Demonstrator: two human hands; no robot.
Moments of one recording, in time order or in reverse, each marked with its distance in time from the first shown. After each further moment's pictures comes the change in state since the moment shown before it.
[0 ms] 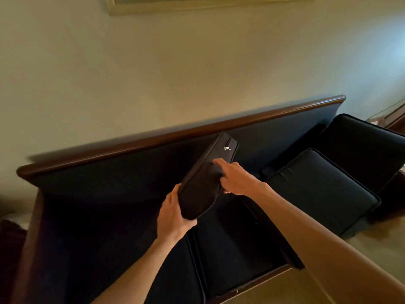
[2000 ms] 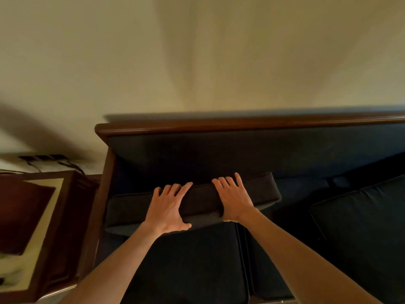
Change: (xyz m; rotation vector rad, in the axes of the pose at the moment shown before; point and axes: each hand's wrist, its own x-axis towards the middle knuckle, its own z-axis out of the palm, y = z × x) left_hand 0.025 -0.220 -0.135 0.576 -0.234 0.052; right_hand 0.110 -0.135 0.221 -0.760 -0.108 -0.499
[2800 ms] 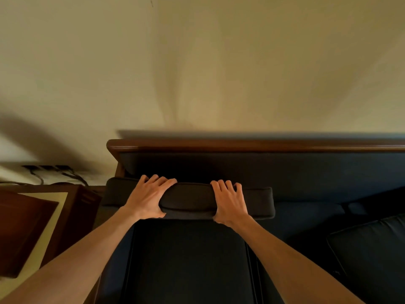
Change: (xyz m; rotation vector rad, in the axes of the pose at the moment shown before) left_hand 0.060 -0.135 -0.043 0.118 0.023 0.109; right_hand 0.089 -0.034 -0.034 0.115 0.115 0.099
